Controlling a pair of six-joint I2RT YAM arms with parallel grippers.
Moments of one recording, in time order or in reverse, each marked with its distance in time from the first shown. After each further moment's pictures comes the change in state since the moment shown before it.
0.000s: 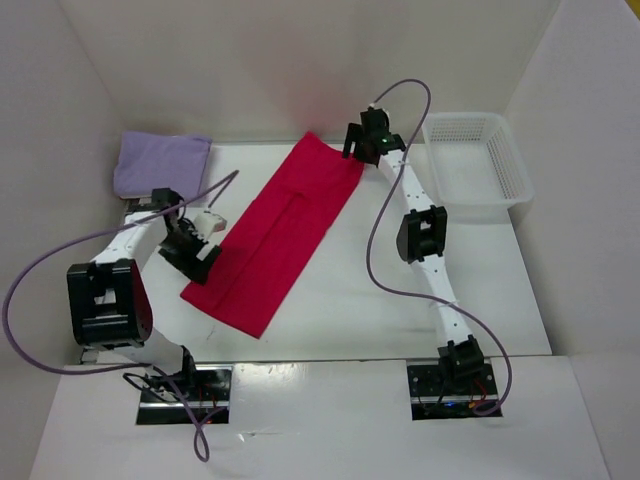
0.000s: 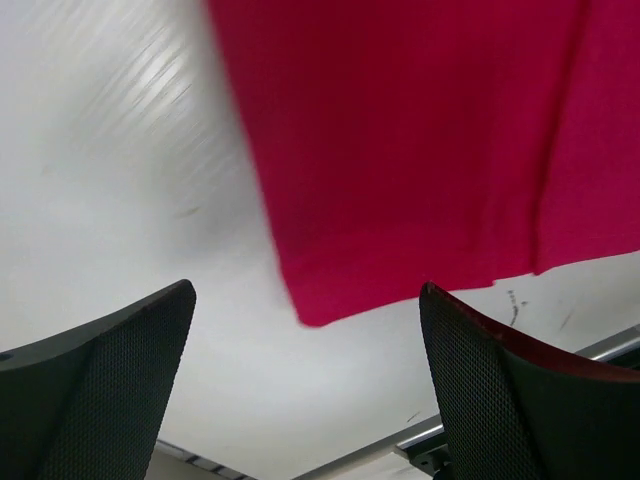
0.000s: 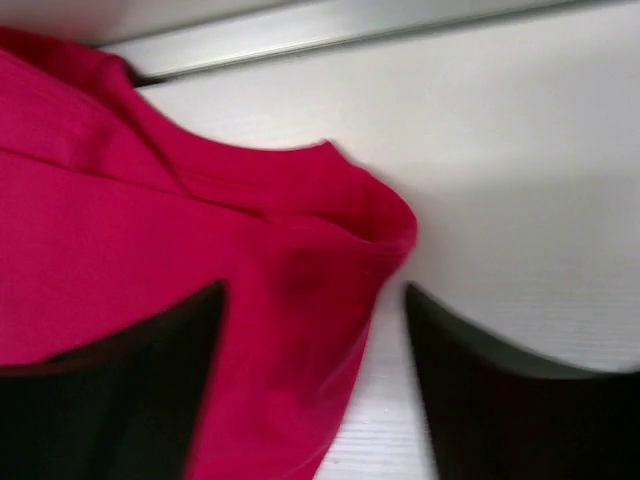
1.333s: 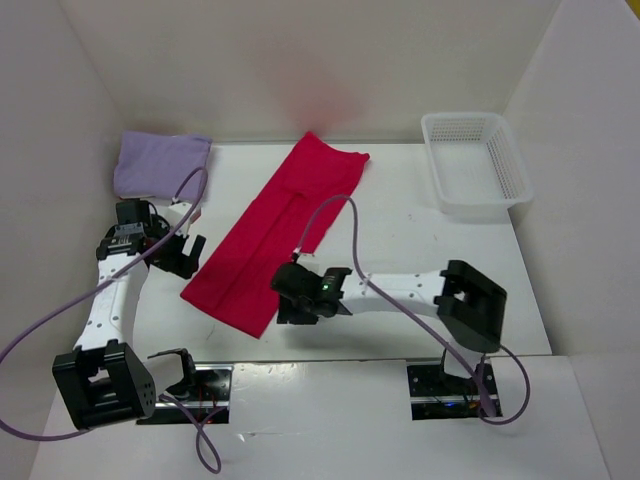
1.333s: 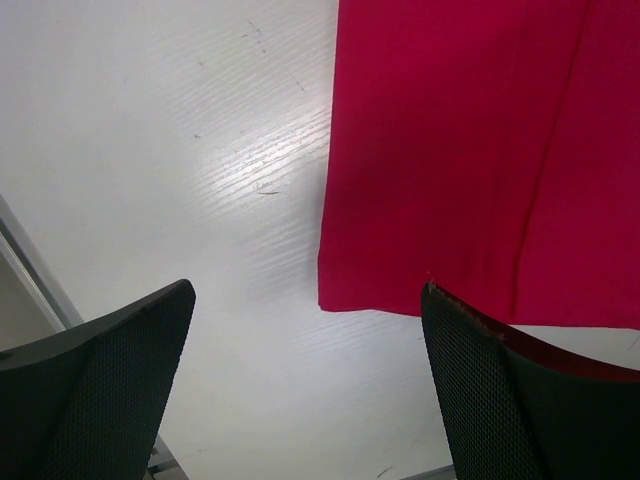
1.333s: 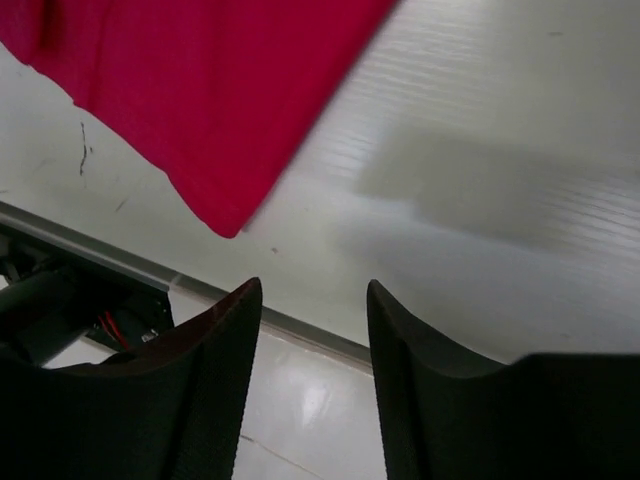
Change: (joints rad) left arm 0.039 -0.409 -0.161 0.166 0.070 -0.164; right arm 0.927 -1.175 -1.759 0.283 0.026 0.711
